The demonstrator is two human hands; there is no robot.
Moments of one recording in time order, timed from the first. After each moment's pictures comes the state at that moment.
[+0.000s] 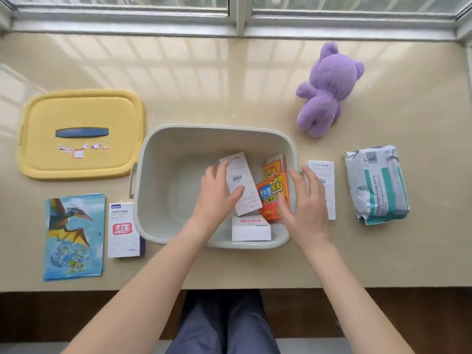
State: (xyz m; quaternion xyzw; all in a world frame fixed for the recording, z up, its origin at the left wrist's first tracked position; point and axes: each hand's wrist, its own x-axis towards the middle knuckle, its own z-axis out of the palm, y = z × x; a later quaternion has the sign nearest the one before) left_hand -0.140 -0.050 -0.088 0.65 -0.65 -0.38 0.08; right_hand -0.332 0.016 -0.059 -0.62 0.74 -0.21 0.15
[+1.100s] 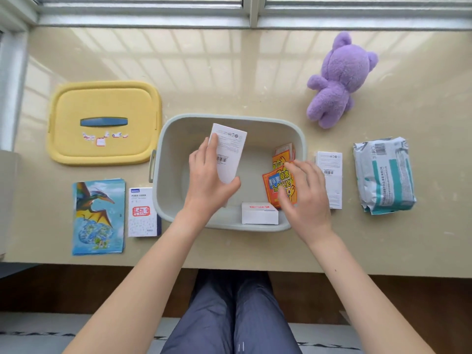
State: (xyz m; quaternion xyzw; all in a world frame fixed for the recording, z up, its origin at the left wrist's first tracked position) left_hand -0.108 -0.044 -0.031 0.65 -0.68 -0.27 0.20; right_hand -0.316 0.022 -0.031 -0.66 0.68 -0.26 0.16
